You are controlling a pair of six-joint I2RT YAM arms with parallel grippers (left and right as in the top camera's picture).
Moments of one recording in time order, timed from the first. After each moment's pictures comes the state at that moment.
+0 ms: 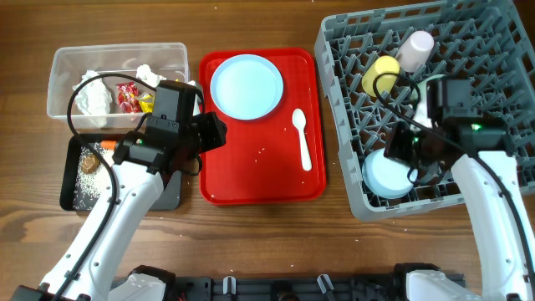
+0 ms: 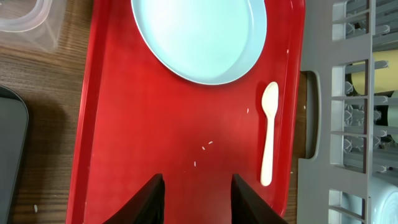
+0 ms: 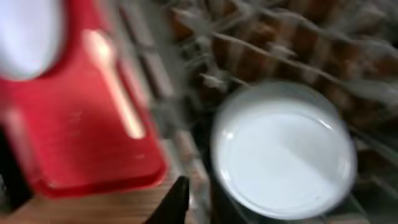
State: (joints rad) left arm -0.28 1.32 1.01 -0.66 0.18 -0.59; right arm 0.00 1.31 1.16 -1.10 -0.23 0.29
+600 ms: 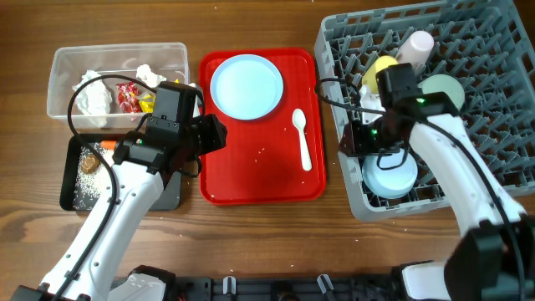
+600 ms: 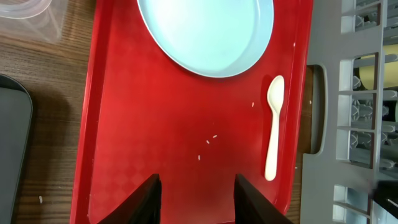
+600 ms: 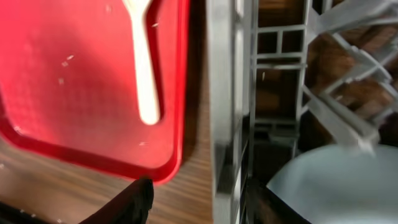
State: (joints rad) left arm -0.28 1.32 1.01 -0.68 0.18 -0.59; right arm 0.16 1.58 1.17 -1.00 -0.28 0.09
